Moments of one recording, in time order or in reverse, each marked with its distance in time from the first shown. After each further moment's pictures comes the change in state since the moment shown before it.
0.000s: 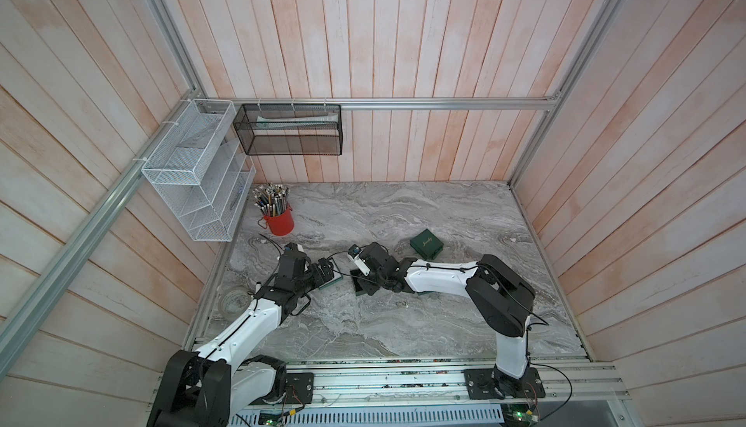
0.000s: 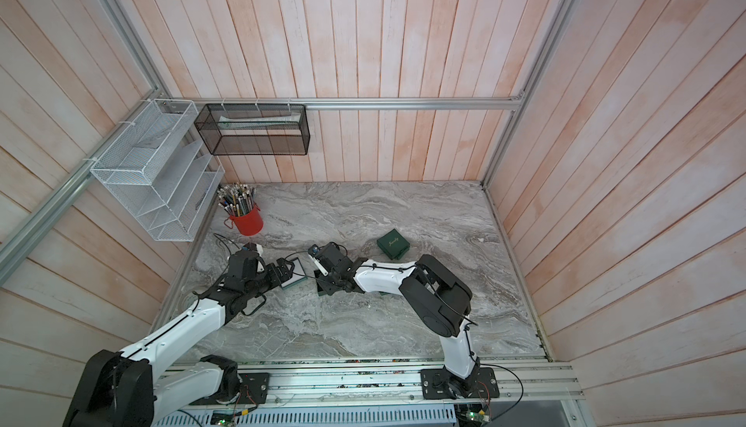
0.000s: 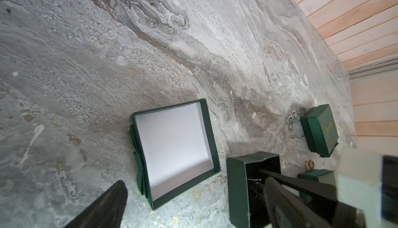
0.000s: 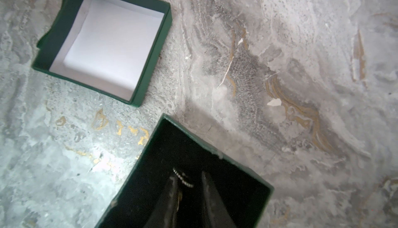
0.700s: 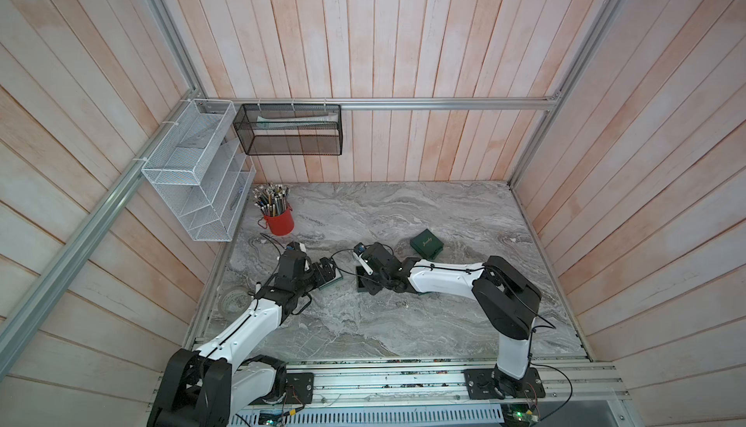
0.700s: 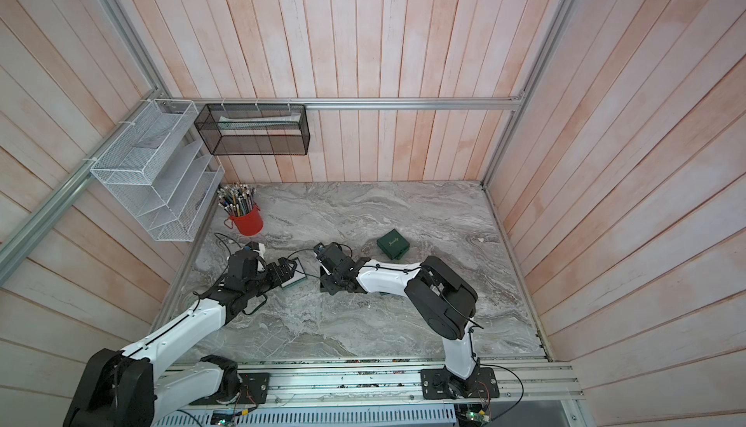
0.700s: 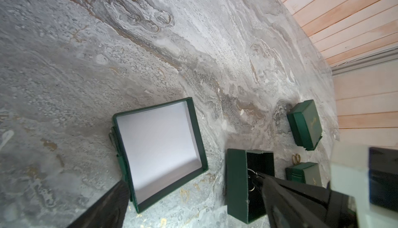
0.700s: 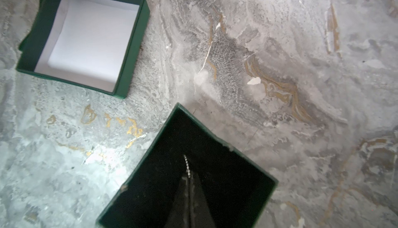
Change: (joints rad) left arm -0.008 0.001 -0.006 0.051 0.052 -0.014; right arm -0.004 -0.050 -0.021 -0.059 0.042 0.096
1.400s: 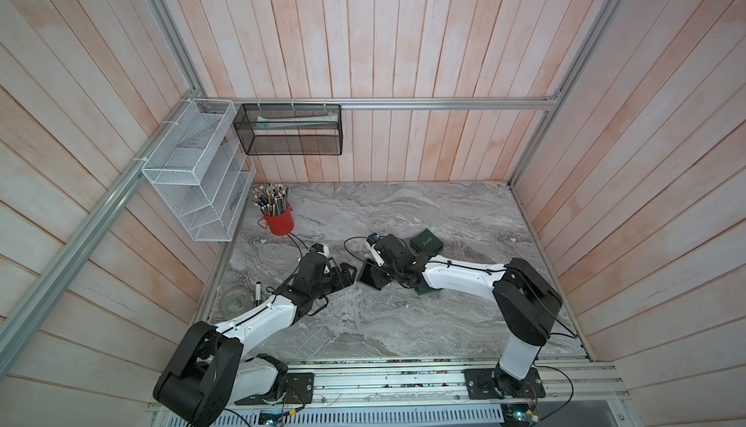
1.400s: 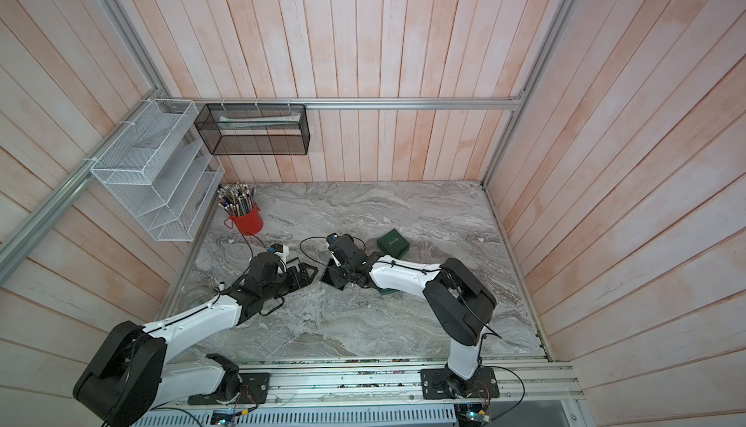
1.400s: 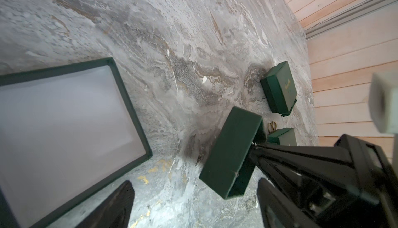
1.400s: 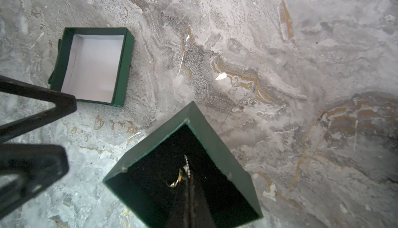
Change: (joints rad) left arm -0.181 0.143 -0.003 0.167 0.048 -0.060; right arm -0.072 -0.110 -0.053 -0.012 -0.078 0.112
